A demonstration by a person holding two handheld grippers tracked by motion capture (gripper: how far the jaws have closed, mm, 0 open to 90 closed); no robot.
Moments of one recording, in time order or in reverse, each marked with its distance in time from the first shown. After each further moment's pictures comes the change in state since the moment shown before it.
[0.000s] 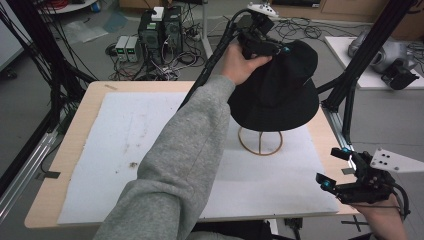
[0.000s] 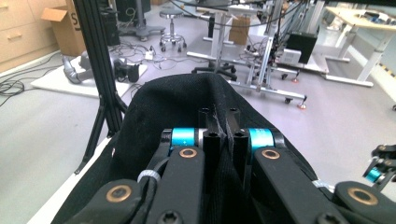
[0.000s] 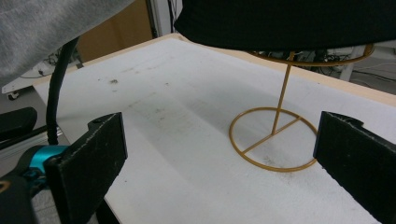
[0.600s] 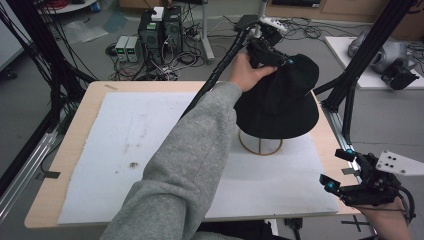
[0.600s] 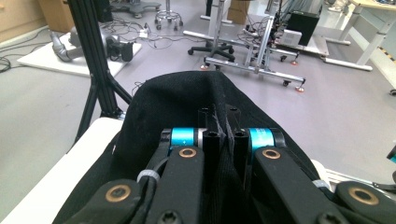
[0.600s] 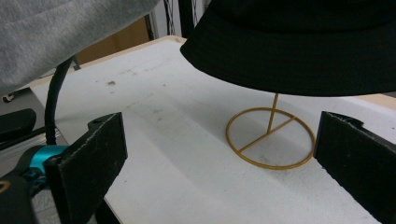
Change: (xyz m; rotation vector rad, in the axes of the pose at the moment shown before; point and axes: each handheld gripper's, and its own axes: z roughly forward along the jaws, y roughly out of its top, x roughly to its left) left arm 0.003 -0.019 0.029 0.083 -0.022 -0.021; right arm 0.001 0.000 -0.008 -0.009 -0.015 0.000
